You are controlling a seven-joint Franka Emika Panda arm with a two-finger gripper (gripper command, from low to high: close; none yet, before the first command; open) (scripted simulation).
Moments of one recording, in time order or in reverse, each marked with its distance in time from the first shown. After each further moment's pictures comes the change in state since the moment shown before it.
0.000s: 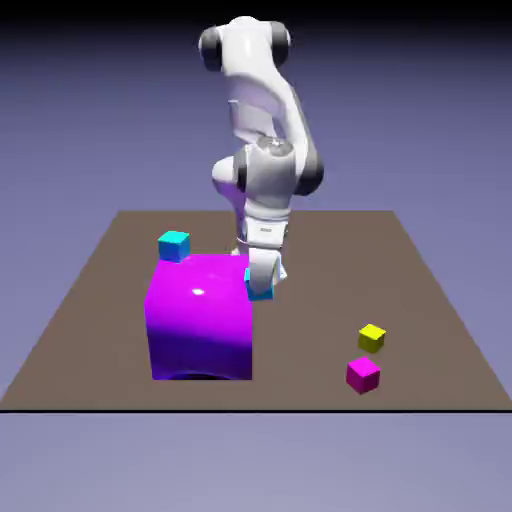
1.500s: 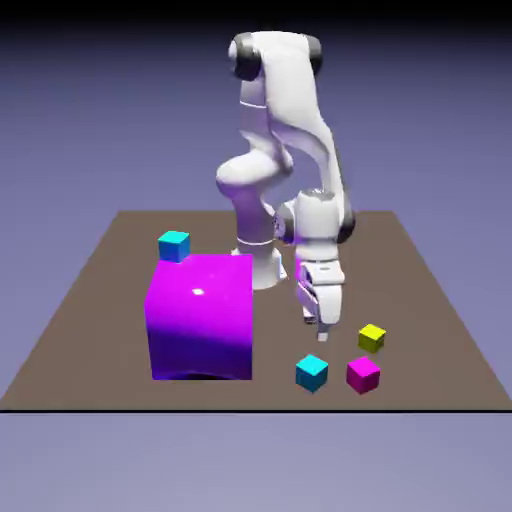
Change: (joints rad) arm 0.467 0.451 -0.143 -0.145 0.214 0.760 -0.327
